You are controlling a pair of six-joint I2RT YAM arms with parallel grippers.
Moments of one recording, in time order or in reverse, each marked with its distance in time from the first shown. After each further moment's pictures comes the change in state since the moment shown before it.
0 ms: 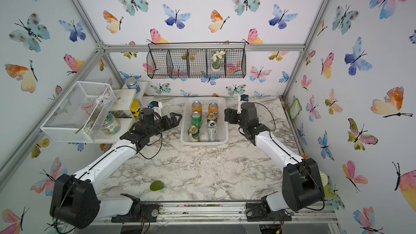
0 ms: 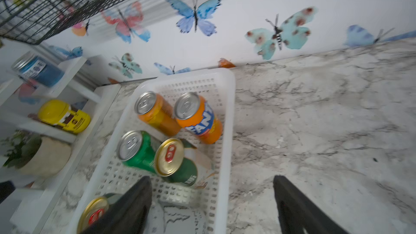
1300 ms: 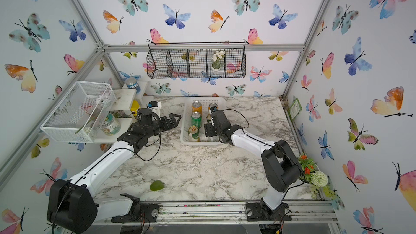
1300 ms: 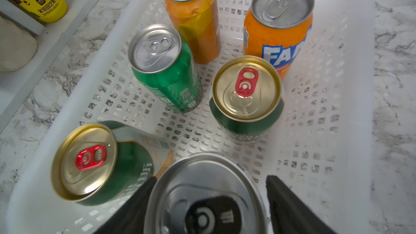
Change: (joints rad) left arm 0.000 -0.020 0.001 -0.031 0.000 0.044; right arm 0.239 0.233 0.105 -0.135 0.150 -0.080
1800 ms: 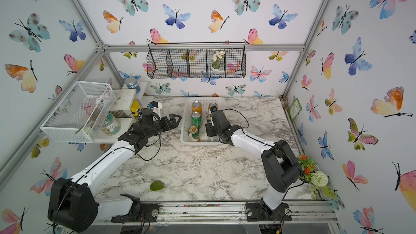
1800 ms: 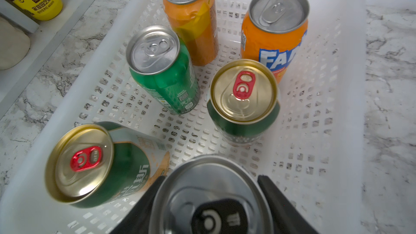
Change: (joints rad) left arm 0.000 0.010 0.000 -0.006 0.000 0.000; right arm 0.004 0.000 0.004 -0.002 0.008 -0.008
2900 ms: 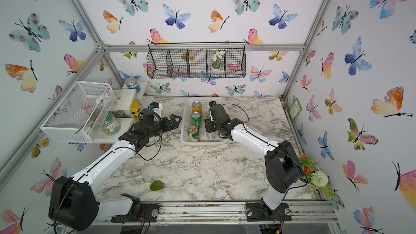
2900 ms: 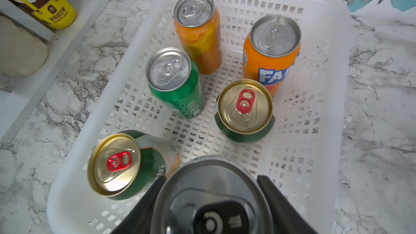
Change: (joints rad) left arm 0.000 0.010 0.000 -0.014 0.000 0.000; right arm 0.000 -0.008 0.162 -0.180 0.000 -0.008
